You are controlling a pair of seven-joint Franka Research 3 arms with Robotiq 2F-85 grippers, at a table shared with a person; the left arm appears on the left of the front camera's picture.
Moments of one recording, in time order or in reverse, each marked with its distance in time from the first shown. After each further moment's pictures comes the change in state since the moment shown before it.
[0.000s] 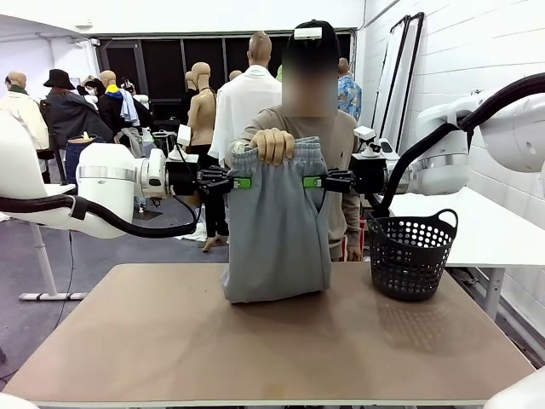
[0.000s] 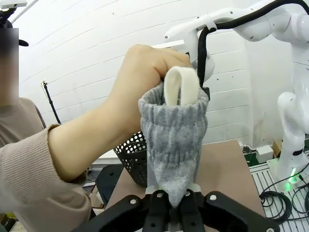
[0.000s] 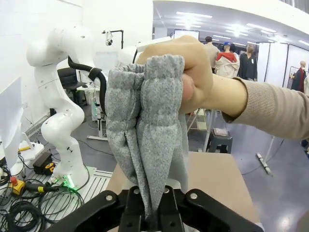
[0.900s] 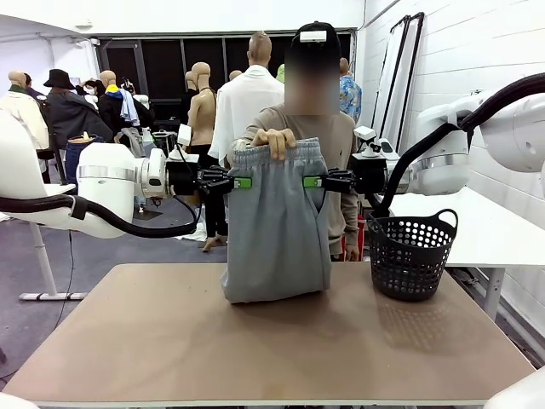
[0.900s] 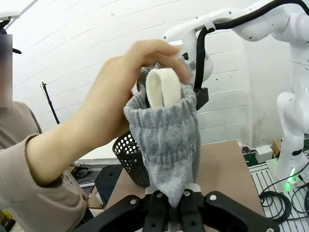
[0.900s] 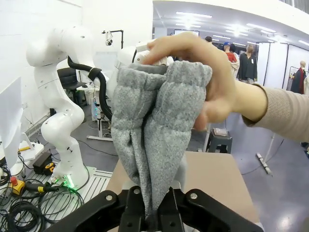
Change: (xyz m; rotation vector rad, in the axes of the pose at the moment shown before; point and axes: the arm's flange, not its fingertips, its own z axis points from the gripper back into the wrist) left arm 0.000 -0.001 -0.001 -0.004 0.000 -0.001; right arm 0.000 0.000 0.000 0.000 0.000 0.000
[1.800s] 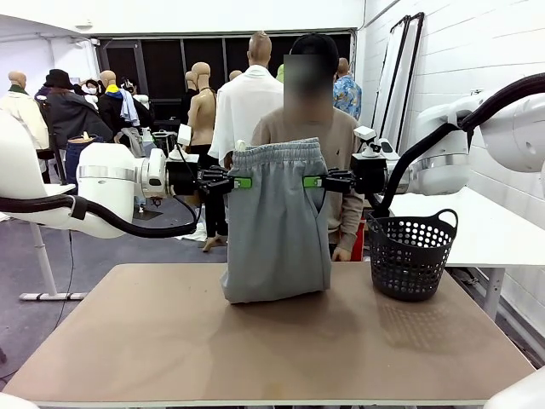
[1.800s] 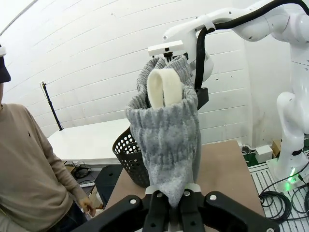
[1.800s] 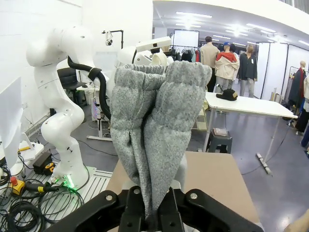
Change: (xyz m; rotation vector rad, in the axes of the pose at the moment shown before) left arm 0.000 0.000 0.000 0.000 0.000 0.000; right arm 0.000 0.000 0.000 0.000 0.000 0.000
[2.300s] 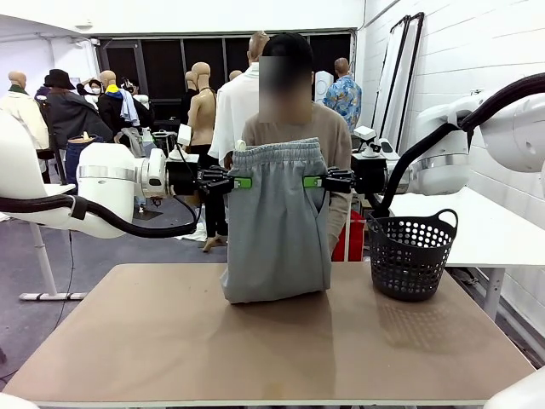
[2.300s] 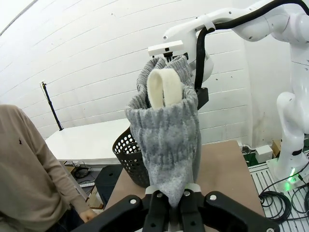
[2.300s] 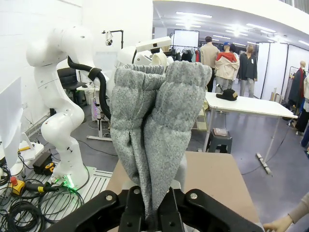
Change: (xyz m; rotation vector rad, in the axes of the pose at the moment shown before) left arm 0.000 0.000 0.000 0.000 0.000 0.000; right arm 0.000 0.000 0.000 0.000 0.000 0.000
